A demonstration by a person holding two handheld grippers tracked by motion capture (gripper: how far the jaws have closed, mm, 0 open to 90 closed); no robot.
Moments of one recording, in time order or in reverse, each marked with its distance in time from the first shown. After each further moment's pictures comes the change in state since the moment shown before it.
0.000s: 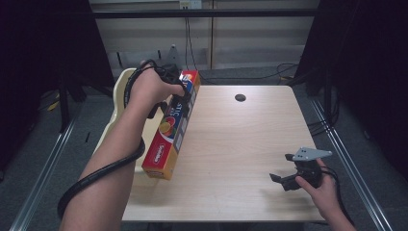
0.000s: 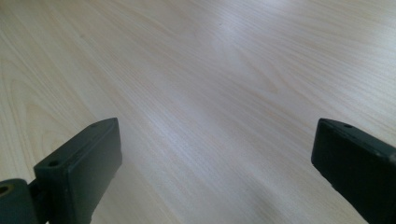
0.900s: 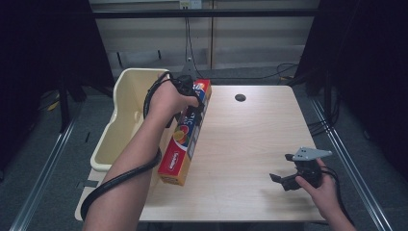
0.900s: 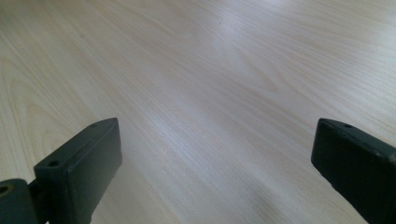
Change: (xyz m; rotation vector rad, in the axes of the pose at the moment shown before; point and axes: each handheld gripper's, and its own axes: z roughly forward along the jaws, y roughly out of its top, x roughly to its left) left arm -0.024 0.007 0.041 0.011 -0.001 0.040; right arm 0.000 0.000 0.000 0.004 -0.004 0.001
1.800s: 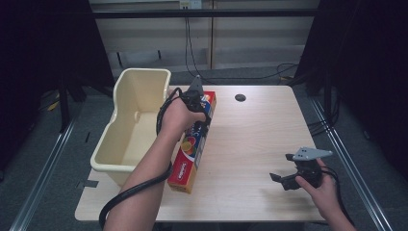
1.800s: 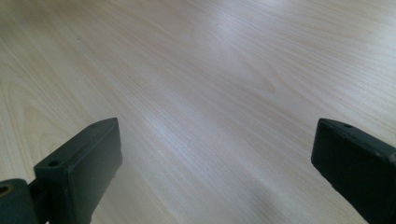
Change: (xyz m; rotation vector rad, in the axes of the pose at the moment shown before) left arm -0.006 0.001 0.051 -0.004 0.010 0.024; right arm 0.000 0.000 0.000 -0.007 -0.010 0.008
